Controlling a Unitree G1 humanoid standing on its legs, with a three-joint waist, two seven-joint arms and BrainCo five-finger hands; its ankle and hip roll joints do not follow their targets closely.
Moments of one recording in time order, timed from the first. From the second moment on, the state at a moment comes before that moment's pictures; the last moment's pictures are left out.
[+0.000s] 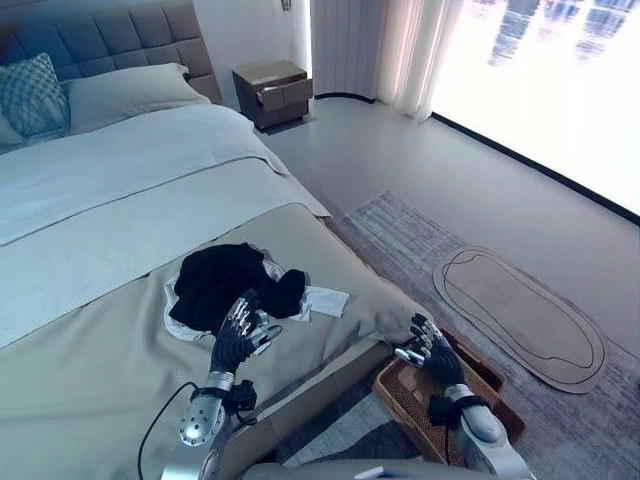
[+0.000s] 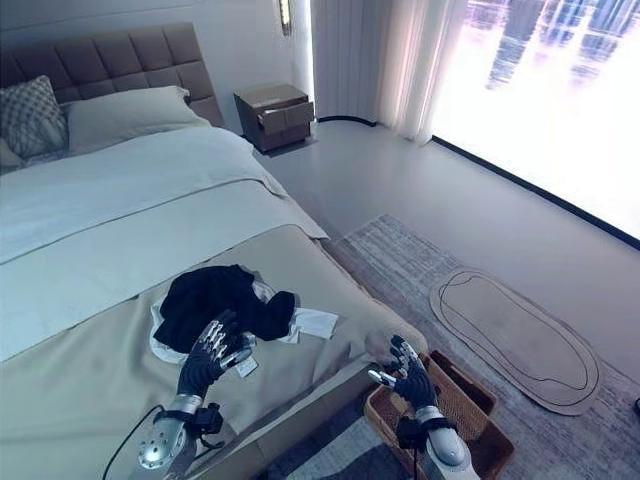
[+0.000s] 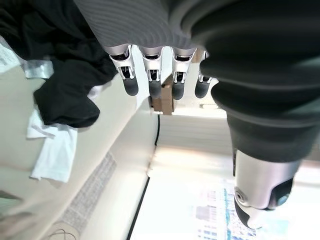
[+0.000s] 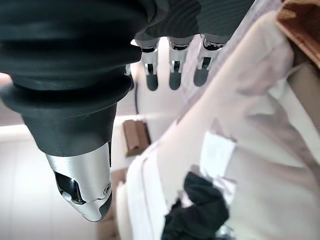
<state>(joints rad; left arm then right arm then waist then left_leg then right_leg) 0.26 0.29 -0.21 0.18 -0.31 -0.36 0.07 0.21 -0.32 0.29 0.35 0.36 -0.28 -0.02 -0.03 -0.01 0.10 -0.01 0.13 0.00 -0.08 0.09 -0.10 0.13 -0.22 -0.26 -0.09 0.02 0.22</state>
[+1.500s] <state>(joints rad) -0.57 0.76 -0.06 0.35 0.50 -0.14 0.70 -0.18 -0.37 0.25 0.23 0.36 -0.35 -0.06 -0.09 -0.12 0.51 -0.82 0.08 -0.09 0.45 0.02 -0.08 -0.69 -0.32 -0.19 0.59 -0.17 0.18</state>
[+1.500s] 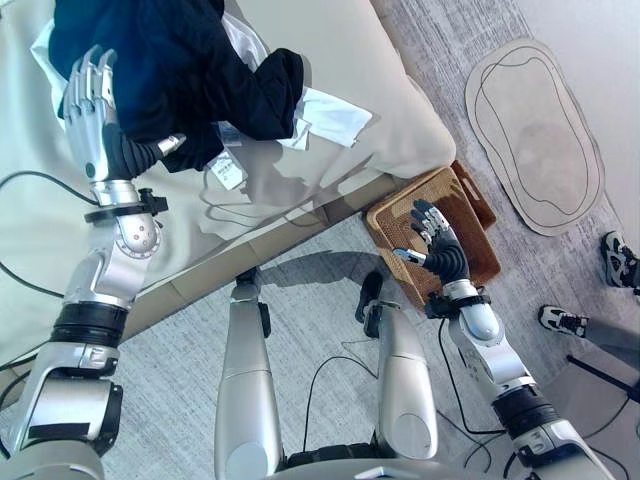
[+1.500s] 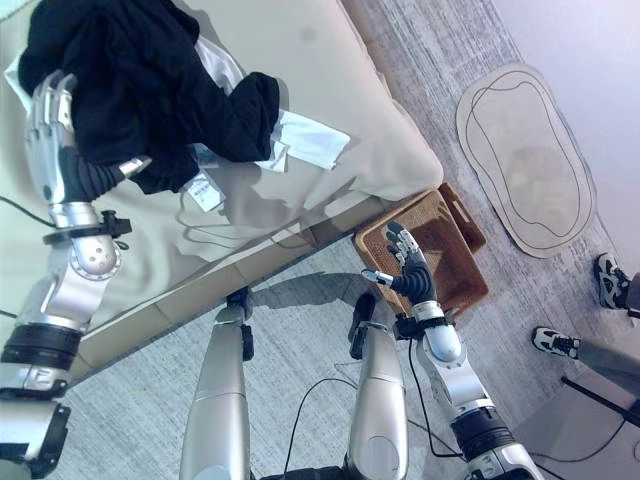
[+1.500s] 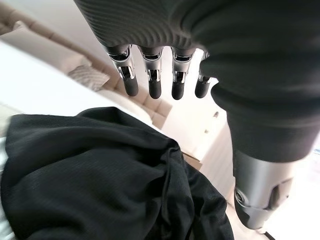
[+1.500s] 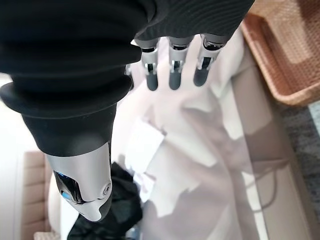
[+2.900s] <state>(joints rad) -0.83 0.94 -0.30 0.69 0.53 -0.07 0.52 -0.20 -0.41 0.25 0.19 0.37 -0.35 0.00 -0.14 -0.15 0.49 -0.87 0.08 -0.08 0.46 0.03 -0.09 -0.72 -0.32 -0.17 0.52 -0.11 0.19</state>
